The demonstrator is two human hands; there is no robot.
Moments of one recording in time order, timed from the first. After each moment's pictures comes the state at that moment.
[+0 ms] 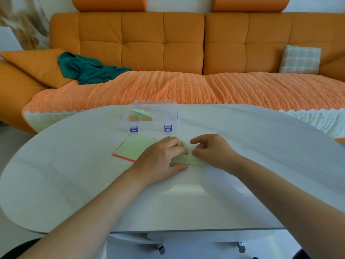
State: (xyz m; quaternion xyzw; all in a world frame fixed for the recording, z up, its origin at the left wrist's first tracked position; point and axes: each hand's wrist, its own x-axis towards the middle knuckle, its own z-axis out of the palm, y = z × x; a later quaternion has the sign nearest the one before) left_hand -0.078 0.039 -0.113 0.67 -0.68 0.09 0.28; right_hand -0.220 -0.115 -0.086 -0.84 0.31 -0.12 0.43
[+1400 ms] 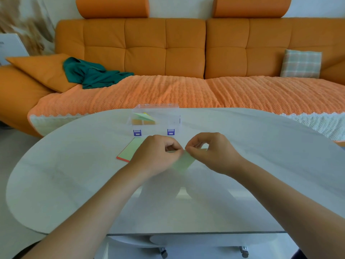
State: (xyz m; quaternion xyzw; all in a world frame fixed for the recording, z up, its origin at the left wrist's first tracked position) left_hand -0.095 0.053 -0.059 0.80 -0.45 -0.10 0.38; right_hand -0.228 -0.089 -0.059 -0.89 0.19 -0.21 0.37
